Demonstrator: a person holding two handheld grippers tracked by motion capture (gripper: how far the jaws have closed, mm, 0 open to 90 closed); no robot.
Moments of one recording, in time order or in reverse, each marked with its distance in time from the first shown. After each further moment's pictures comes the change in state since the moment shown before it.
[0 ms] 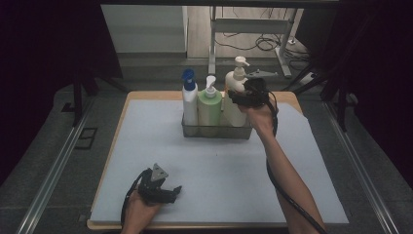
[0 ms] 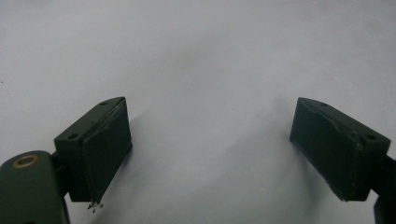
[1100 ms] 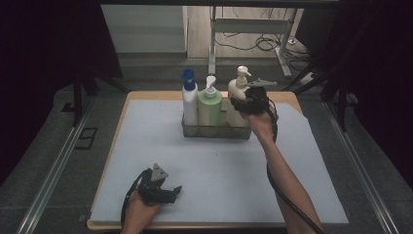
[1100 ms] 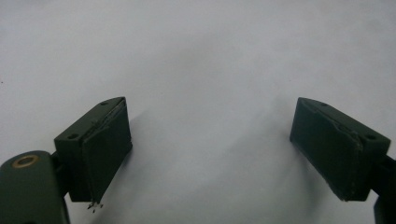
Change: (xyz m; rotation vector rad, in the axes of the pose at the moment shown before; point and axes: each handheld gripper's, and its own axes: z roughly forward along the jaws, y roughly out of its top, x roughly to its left) left arm 0.000 0.000 0.000 0.002 -0.001 0.001; right arm -0.010 -0.032 0.015 0.027 -0.025 0.007
